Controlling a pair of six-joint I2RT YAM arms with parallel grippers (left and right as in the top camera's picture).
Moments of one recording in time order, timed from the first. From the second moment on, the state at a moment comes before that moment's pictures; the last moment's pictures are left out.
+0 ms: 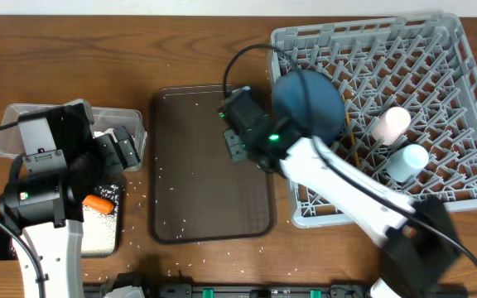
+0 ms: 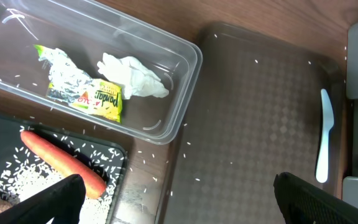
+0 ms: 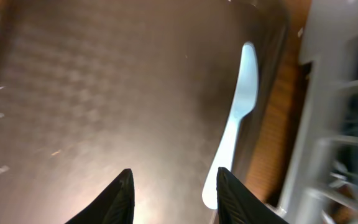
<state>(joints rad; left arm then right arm) 0.20 1.07 1.16 -1.05 0.12 -0.17 0.78 1.83 1.41 -0.64 0.19 0.39</state>
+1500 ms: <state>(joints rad) 0.20 1.07 1.16 -1.05 0.12 -0.17 0.72 2.10 1.41 -0.48 0.17 0.42</state>
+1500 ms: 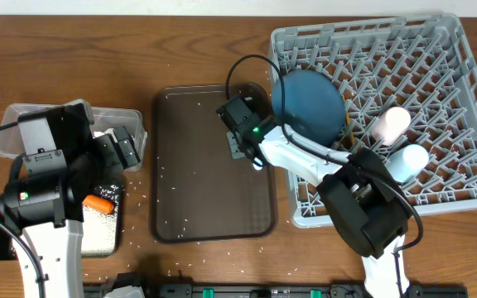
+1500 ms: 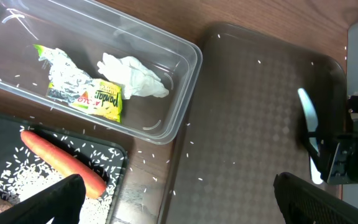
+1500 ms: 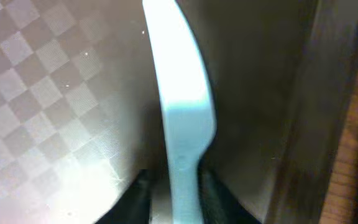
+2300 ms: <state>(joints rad) 0.20 1.07 1.16 -1.05 0.12 -0.17 0.72 1.88 1.41 -0.60 0.11 0.35</state>
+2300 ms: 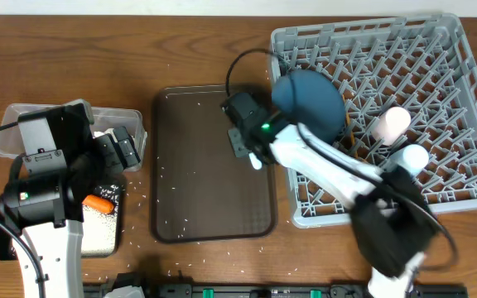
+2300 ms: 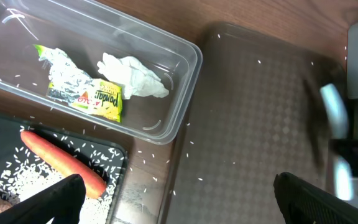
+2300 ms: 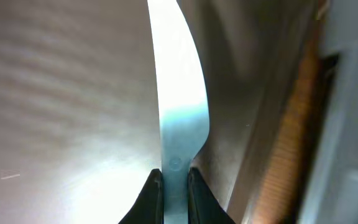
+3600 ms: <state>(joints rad) 0.20 1.07 1.16 -1.05 0.12 -0.17 0.08 1.58 1.38 -0.92 -0.09 0.03</state>
